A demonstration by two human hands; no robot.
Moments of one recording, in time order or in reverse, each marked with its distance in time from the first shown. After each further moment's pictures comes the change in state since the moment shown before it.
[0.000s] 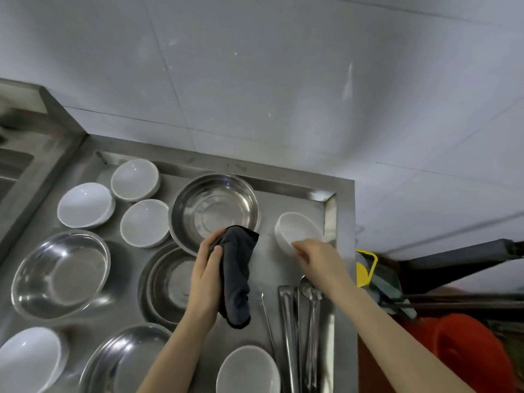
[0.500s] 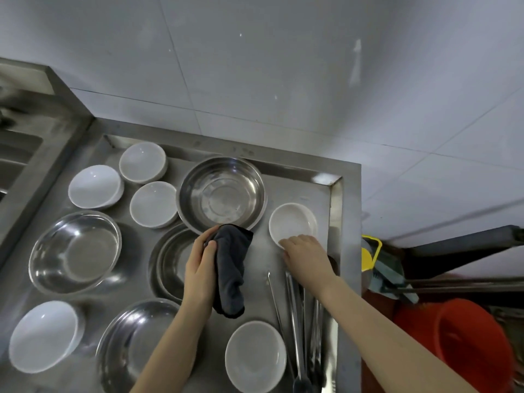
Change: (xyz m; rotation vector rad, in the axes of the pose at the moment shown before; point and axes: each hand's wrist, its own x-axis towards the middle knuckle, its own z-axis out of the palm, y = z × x) left_hand -0.017 -0.013 -0.028 0.075 0.131 -0.024; right_hand -0.009 -0.010 0.054 -0.330 -0.088 -0.155
